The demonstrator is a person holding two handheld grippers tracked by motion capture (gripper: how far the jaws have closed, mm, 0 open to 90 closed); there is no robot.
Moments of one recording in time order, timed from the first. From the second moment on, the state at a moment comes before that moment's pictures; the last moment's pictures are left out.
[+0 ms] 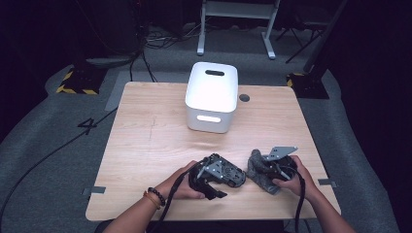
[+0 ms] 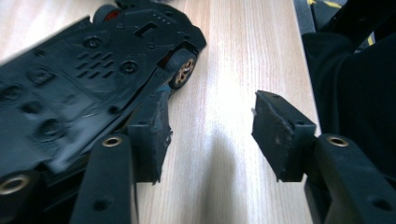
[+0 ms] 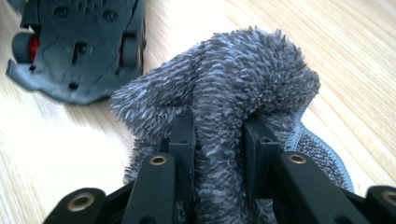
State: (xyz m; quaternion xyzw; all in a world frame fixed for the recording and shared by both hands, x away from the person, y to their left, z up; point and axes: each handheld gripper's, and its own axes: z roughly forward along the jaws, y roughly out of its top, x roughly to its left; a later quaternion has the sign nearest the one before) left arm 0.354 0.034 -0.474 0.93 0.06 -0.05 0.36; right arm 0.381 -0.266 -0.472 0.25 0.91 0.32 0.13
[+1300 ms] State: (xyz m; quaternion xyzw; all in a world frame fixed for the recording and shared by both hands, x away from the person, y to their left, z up) left arm 0.387 0.060 -0.490 0.92 0.14 -0.04 0.36; right arm 0.364 -0.234 -0.475 0.23 0.91 0.31 0.12
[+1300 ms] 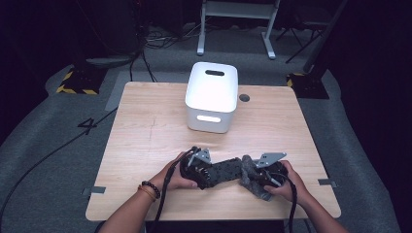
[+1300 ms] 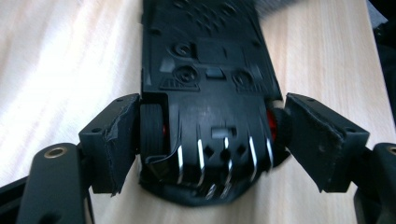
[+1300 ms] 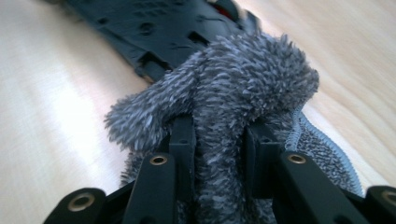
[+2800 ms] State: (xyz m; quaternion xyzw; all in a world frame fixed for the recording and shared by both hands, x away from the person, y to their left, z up) left arm 0.375 0.047 -0.495 0.93 0.14 -0.02 0.34; right arm 0.346 -0.200 -0.482 0.15 0.93 0.33 0.04
